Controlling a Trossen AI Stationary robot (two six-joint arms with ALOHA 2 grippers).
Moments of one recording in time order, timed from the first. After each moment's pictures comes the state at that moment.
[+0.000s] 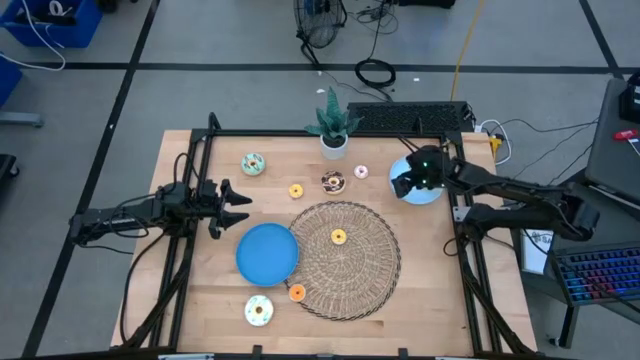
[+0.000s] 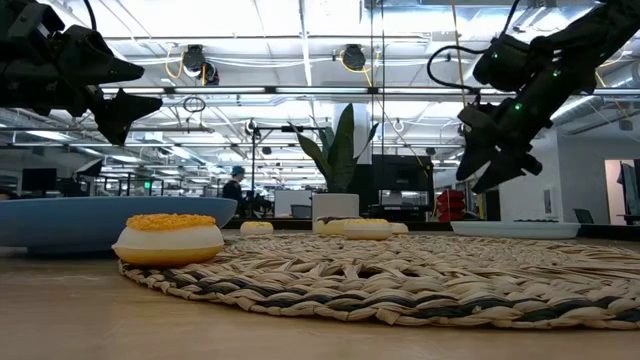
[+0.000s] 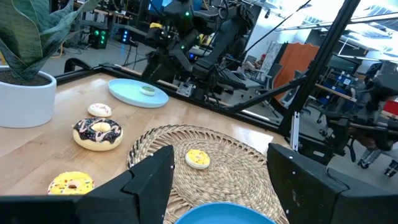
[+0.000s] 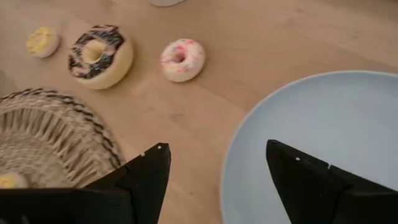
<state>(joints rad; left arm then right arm) 0.17 0.05 0.01 0.06 0.18 -0.34 -0.60 0.98 0.47 -0.31 -0.03 0.44</state>
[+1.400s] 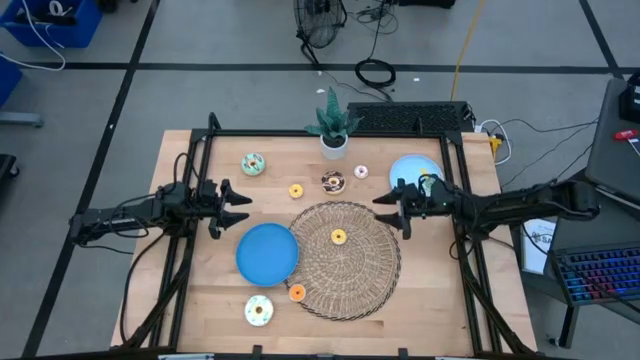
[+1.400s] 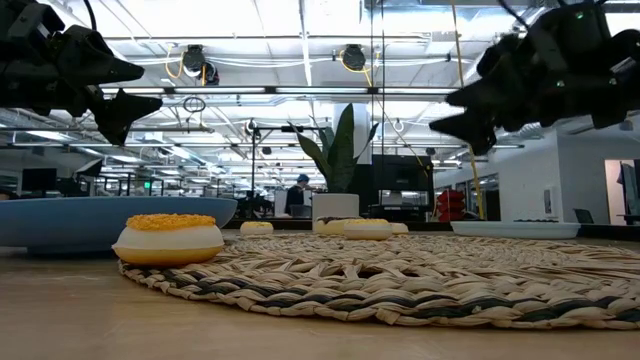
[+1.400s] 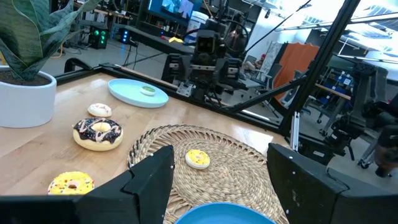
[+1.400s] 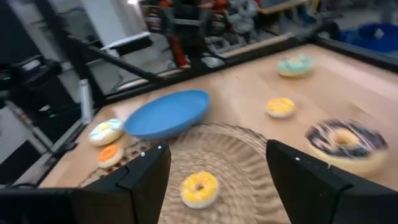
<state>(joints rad) 0.17 0.05 0.01 0.06 0.18 -0.34 -0.16 0.98 0.13 0.75 -0.18 0.27</state>
